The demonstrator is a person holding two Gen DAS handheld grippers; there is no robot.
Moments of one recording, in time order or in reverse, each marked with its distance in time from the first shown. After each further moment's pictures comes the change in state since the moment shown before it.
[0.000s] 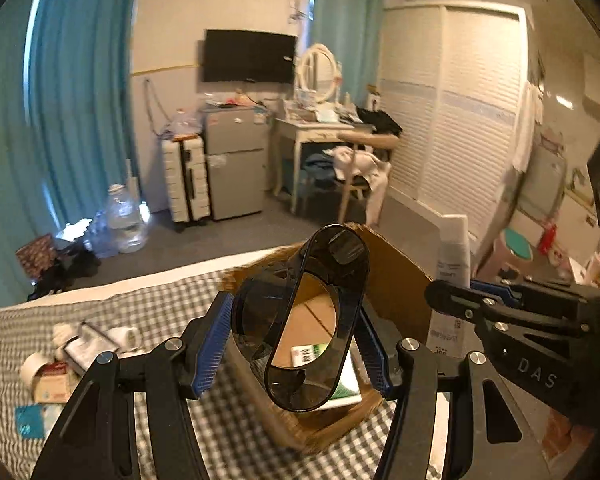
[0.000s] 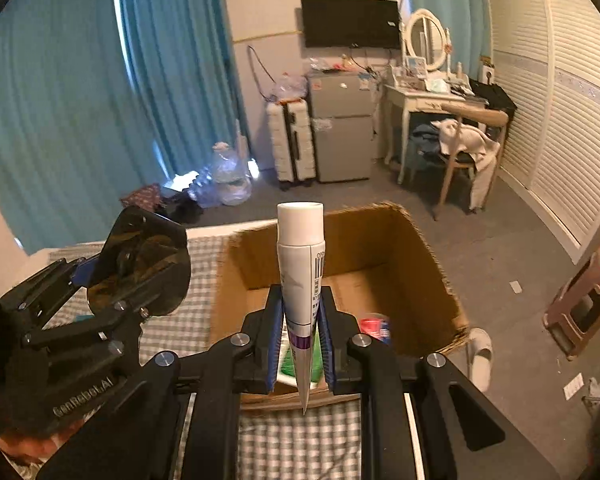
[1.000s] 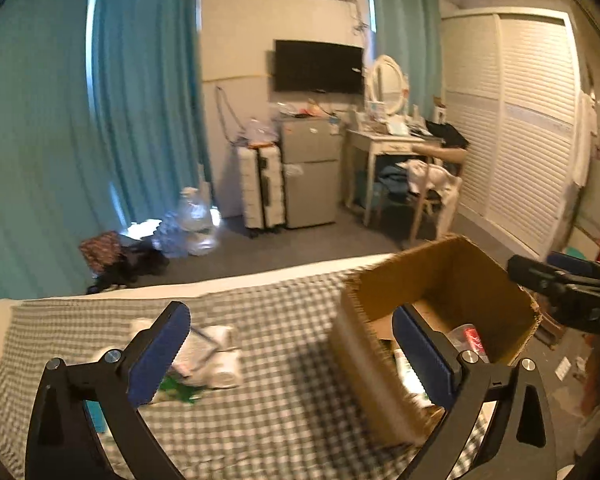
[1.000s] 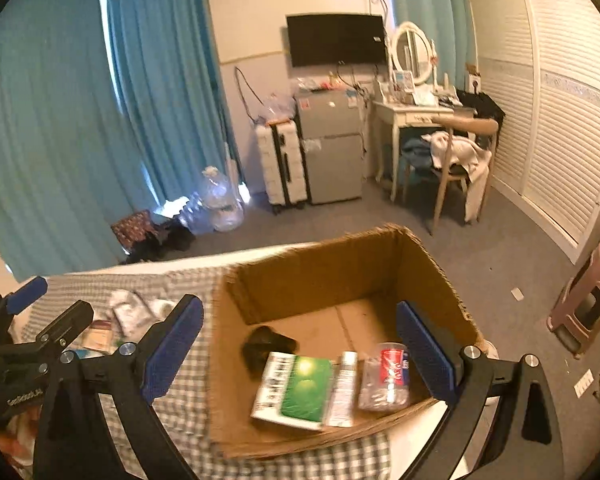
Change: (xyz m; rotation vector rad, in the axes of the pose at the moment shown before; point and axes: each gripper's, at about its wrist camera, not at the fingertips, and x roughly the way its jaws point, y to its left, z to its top) left arm -0.060 0.093 -0.024 -0.068 -0.072 0.276; right arm 0.011 0.030 0.013 0.041 -0.111 -0.015
